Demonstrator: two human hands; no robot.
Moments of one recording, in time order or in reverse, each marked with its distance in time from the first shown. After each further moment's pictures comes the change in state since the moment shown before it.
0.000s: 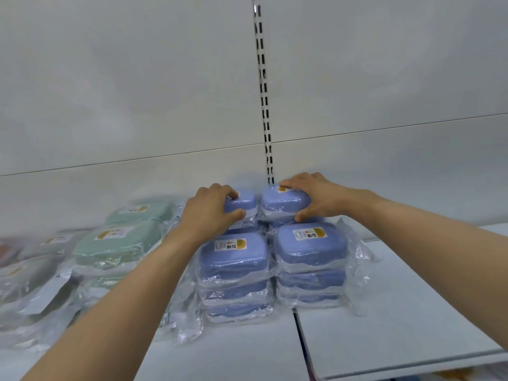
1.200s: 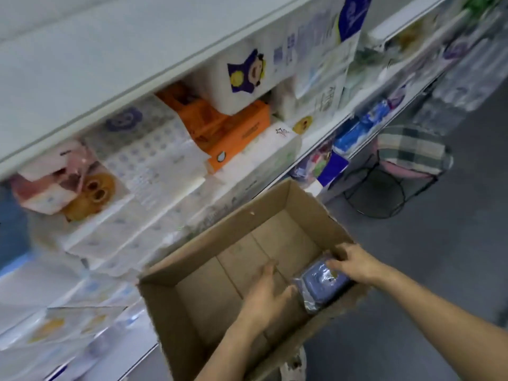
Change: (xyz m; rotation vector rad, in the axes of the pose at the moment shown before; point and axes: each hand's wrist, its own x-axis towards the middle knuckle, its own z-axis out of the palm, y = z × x) left_hand -0.397 0.508 0.449 -0.493 -1.175 0.102; right_hand -0.712 0.334 0.235 0.628 -0.295 1.397
